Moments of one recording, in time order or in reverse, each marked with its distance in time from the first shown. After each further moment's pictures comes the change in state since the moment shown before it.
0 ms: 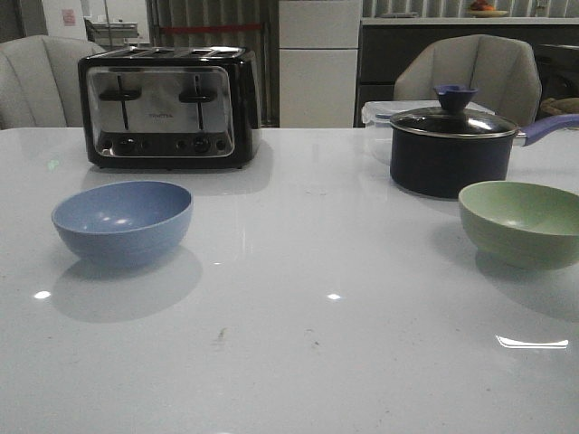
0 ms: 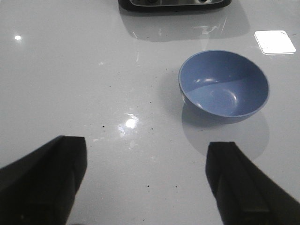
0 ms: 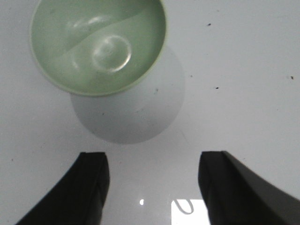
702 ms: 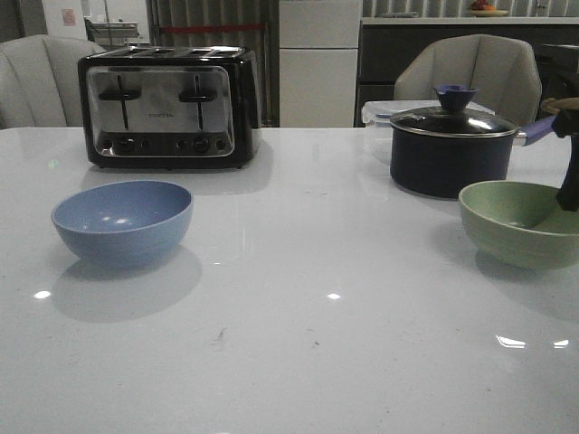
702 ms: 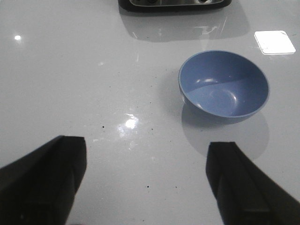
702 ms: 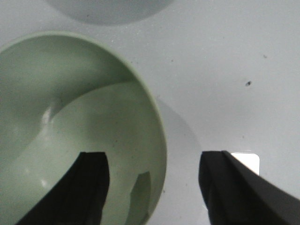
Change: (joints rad) left arm 0.000 0.000 0.000 -0.002 0.000 0.000; right arm -0.105 0.659 -0.484 0.263 0.113 -0.256
